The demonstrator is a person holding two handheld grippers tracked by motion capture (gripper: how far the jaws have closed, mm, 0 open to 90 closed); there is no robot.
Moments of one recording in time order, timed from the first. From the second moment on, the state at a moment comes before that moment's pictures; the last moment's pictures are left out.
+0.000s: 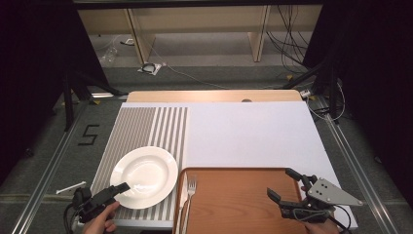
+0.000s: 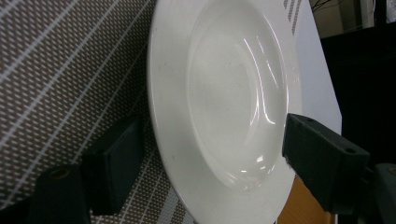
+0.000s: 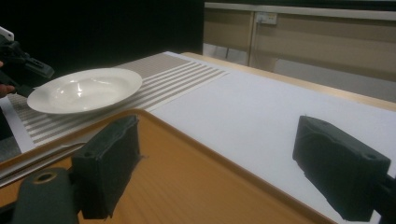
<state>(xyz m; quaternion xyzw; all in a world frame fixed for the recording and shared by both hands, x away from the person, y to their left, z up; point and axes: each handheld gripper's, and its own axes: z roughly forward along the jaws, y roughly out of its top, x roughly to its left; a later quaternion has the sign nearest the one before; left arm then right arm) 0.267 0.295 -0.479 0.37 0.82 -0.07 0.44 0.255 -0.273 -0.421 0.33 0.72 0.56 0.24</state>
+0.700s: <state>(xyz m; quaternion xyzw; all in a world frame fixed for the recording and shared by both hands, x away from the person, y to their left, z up) 0.257 0.283 -0.497 0.29 0.83 -0.13 0.46 0.255 -0.273 -0.422 0.32 0.73 0.56 0.24</state>
